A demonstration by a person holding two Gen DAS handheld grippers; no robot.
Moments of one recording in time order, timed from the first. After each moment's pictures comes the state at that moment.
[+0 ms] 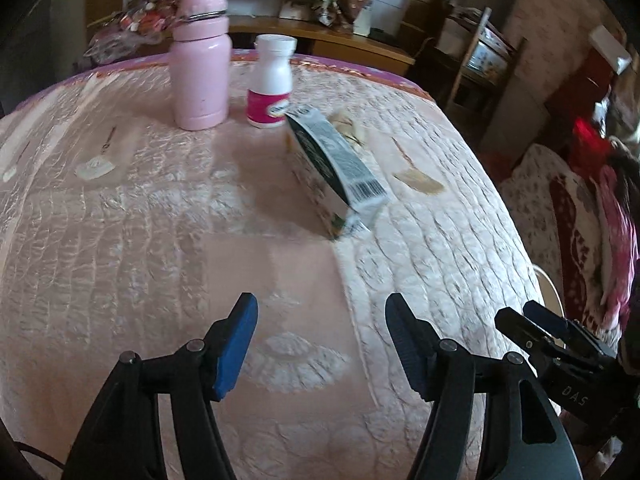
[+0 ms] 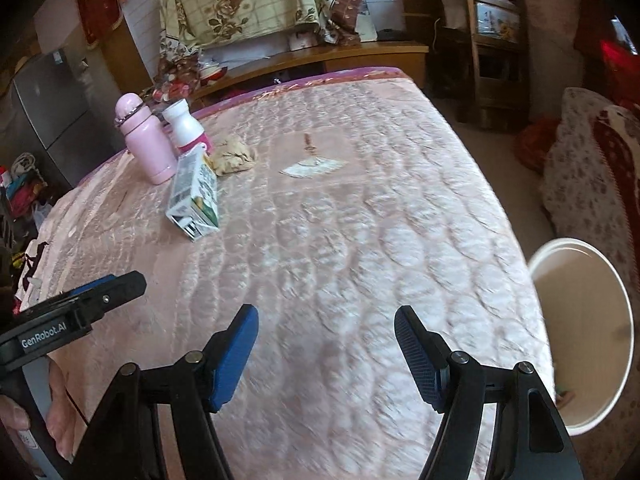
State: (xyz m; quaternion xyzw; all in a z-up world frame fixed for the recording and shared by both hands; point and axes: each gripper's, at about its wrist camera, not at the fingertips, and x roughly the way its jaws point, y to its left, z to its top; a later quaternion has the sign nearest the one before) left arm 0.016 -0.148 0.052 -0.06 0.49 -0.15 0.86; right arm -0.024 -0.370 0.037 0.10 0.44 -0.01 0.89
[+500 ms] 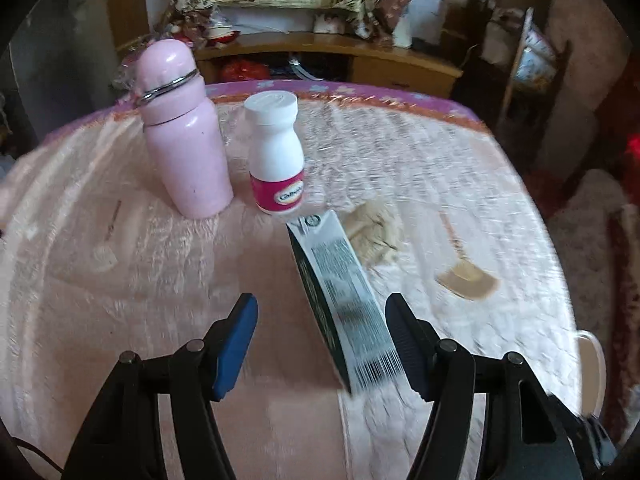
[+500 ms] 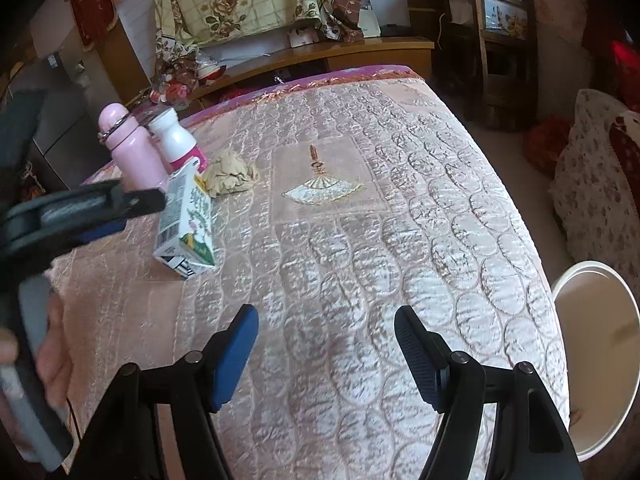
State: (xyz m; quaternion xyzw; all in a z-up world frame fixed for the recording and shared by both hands) left arm 0.116 -0.194 0.065 0.00 0.47 -0.04 0.88; right arm 0.025 -0.370 0.032 0.11 0.45 -0.01 0.89
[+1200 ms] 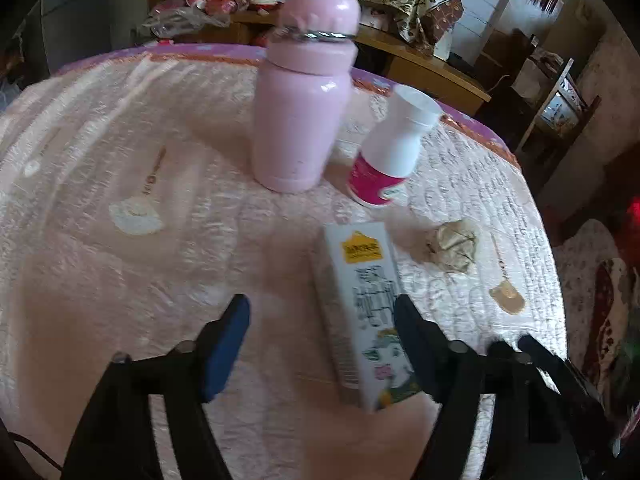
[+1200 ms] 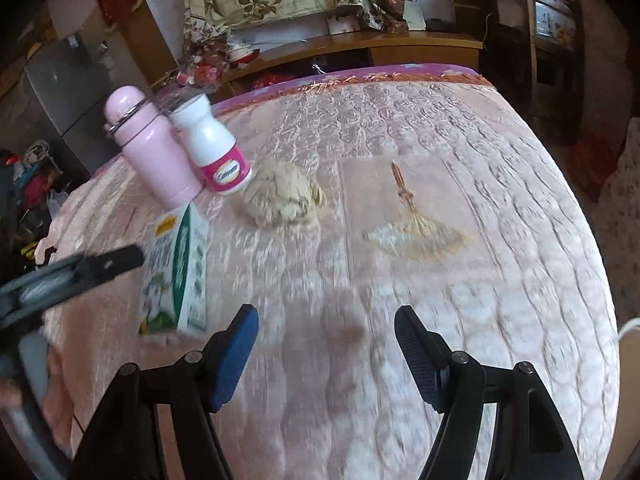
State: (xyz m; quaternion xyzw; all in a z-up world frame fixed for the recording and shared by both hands) left arm 0.118 -0.087 0.053 -0.12 0.50 -0.05 0.86; right arm 0.113 -0.317 0.024 0.09 0.46 0.05 0.88
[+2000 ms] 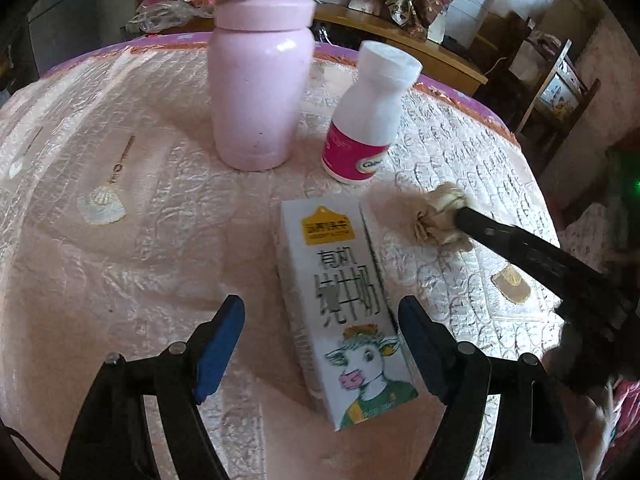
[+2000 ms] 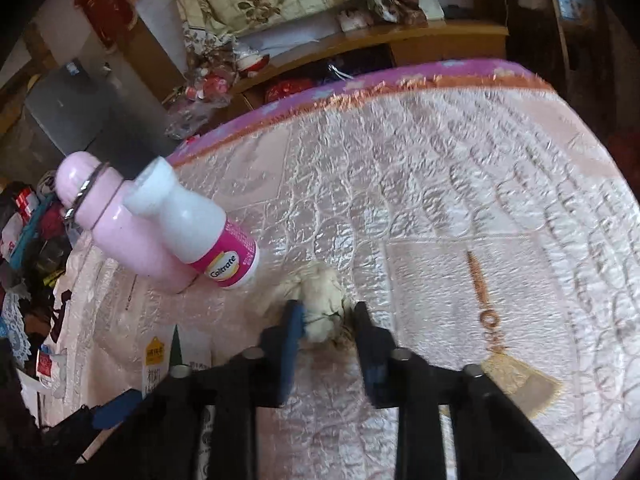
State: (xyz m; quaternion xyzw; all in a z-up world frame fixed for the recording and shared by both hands) left arm 0.131 -0.122 0.033 -0.10 0.52 -0.05 0.85; right arm 0.219 -0.315 0.012 0.15 0.45 0.10 0.88
